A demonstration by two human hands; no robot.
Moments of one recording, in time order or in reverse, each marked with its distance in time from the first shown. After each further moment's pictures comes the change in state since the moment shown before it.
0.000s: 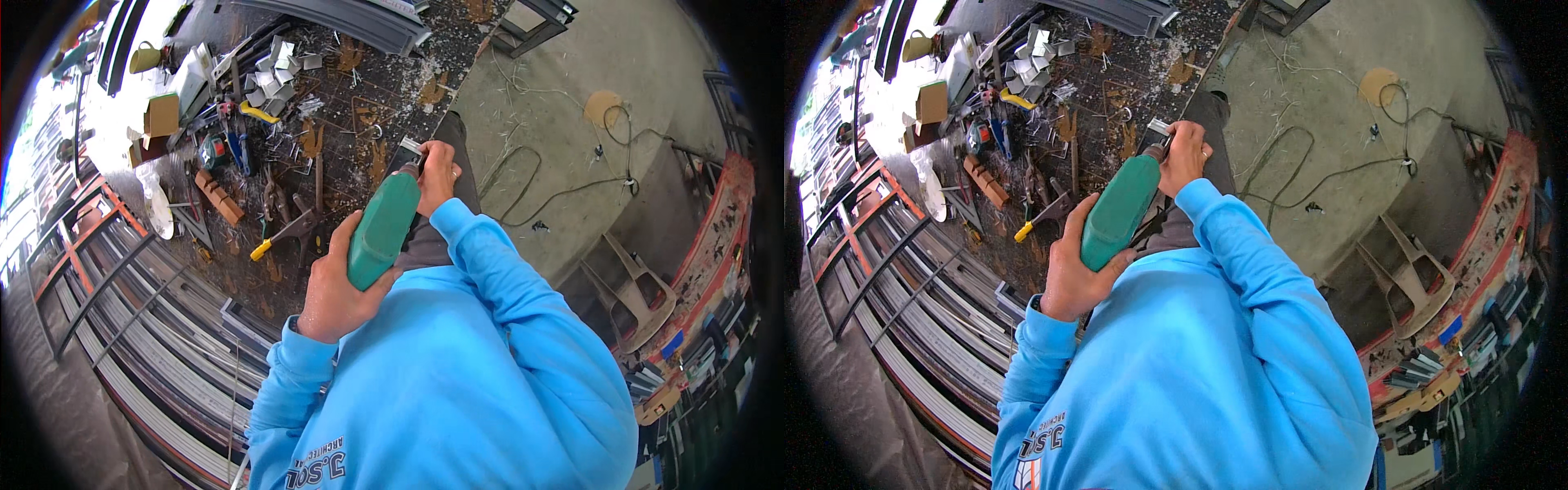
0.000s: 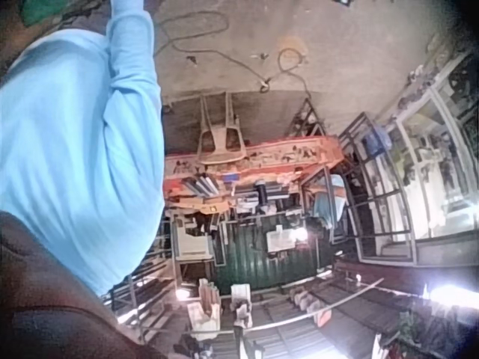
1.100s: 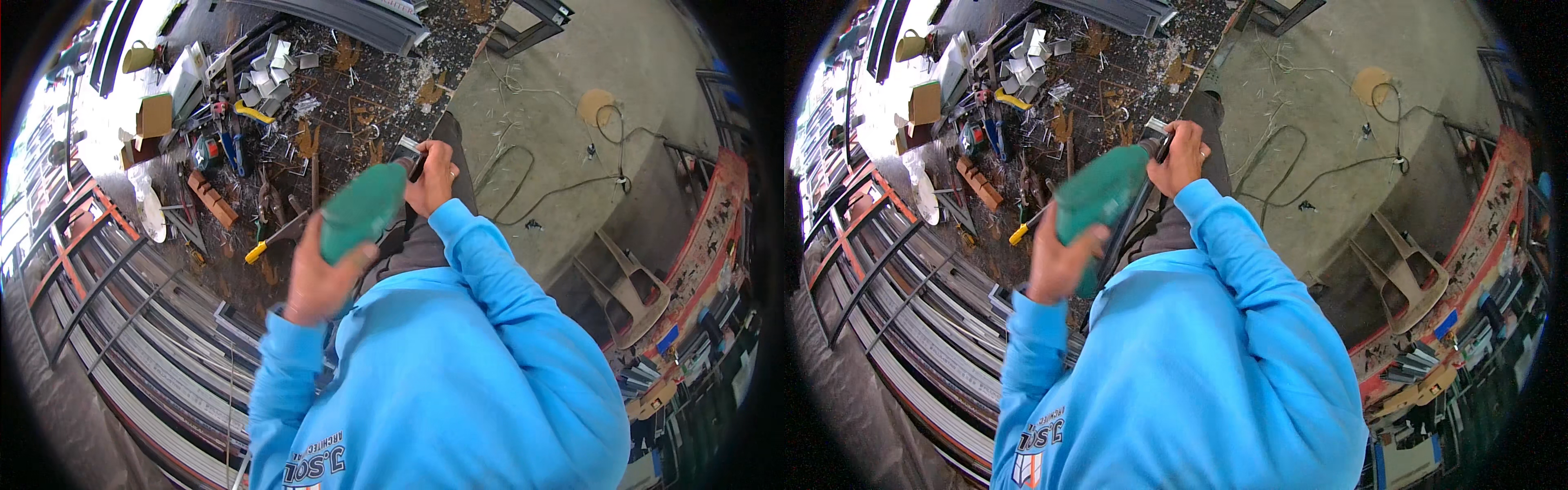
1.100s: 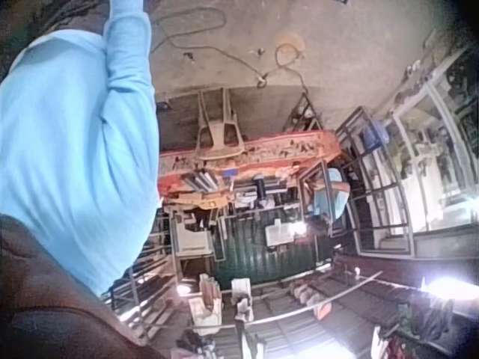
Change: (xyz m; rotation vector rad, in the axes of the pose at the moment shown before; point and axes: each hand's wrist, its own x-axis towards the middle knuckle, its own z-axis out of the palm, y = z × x) left_hand 0.031 -0.005 -0.016 -0.392 0.040 -0.299; right_hand 0.003 -0.003 0.001 0.045 -0.014 0.069
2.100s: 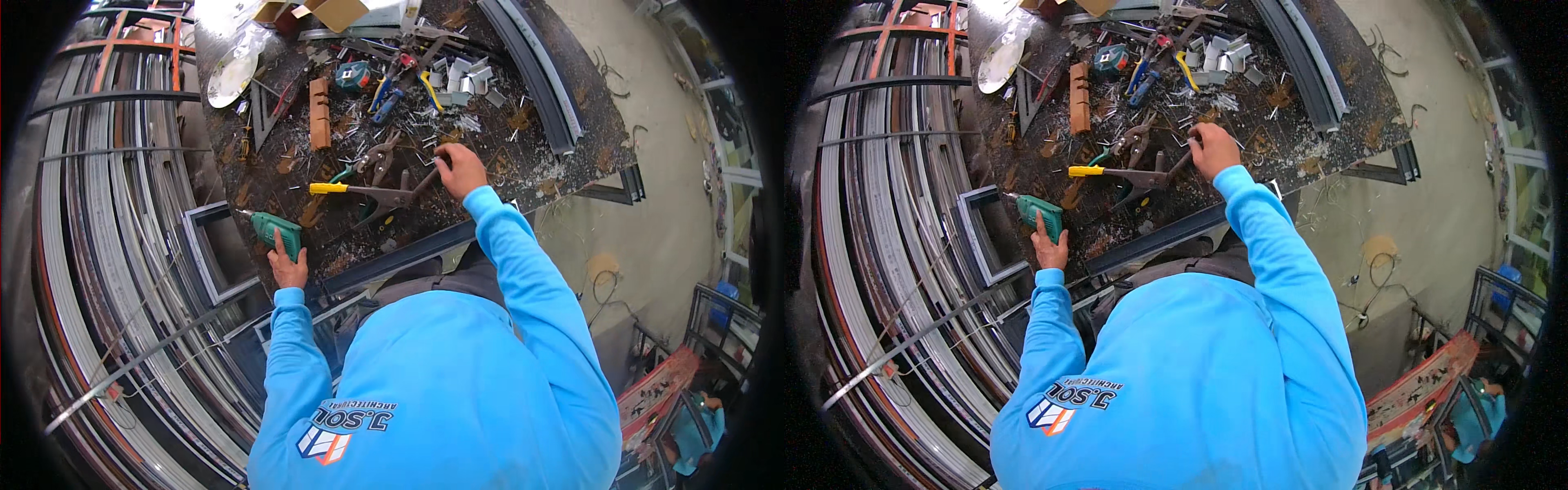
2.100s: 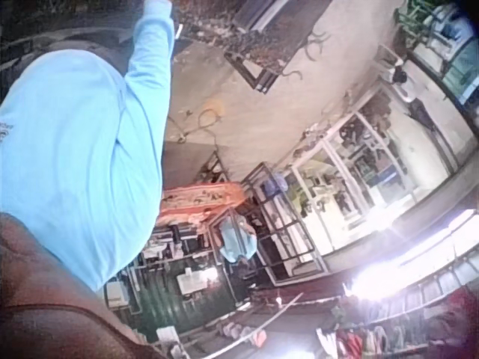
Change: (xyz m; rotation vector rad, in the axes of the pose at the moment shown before) left_hand -0.075 -0.429 -0.092 0.348 0.996 -0.282; right_hand 0.065 -0.125 0.107 -0.084 -0.568 -0.720
